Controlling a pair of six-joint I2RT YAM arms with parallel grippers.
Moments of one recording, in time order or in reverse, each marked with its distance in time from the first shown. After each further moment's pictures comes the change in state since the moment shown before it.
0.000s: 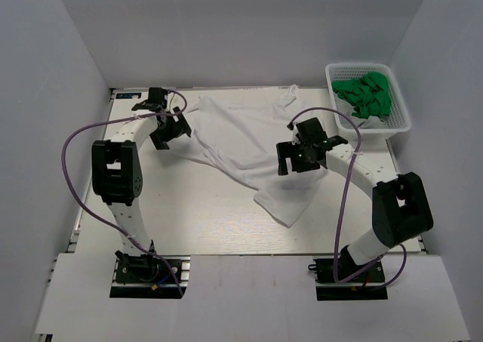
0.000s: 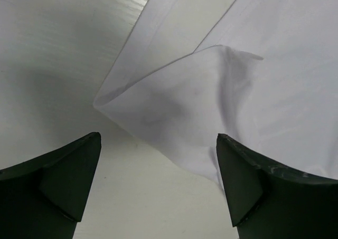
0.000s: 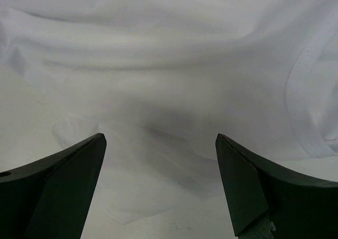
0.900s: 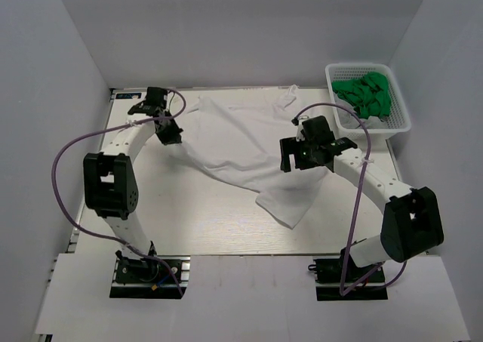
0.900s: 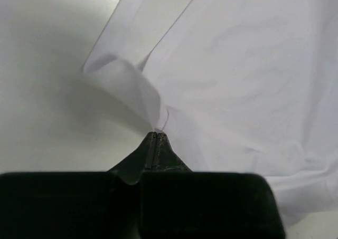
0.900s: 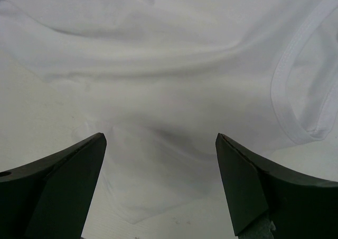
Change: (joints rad) left arm -0.024 -0.214 -0.172 0.015 -0.016 -0.079; right arm -0.002 -0.124 -0.017 0.002 0.000 -0.005
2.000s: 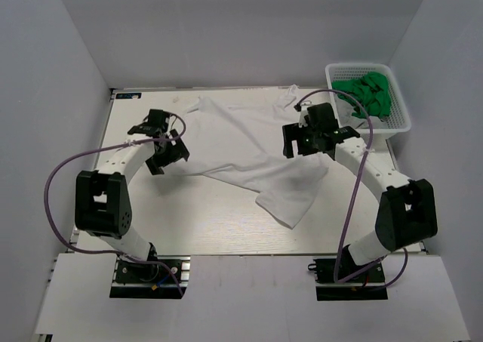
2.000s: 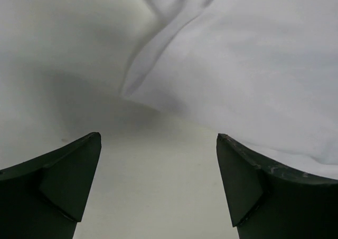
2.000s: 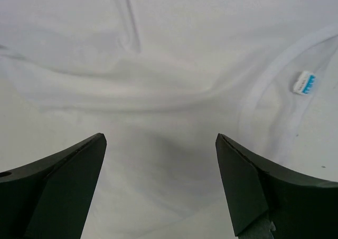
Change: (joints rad) left arm -0.039 -0.119 -0.179 -0.047 -0.087 0.006; right arm -0.079 0.109 0.135 0.026 0.009 -0.097
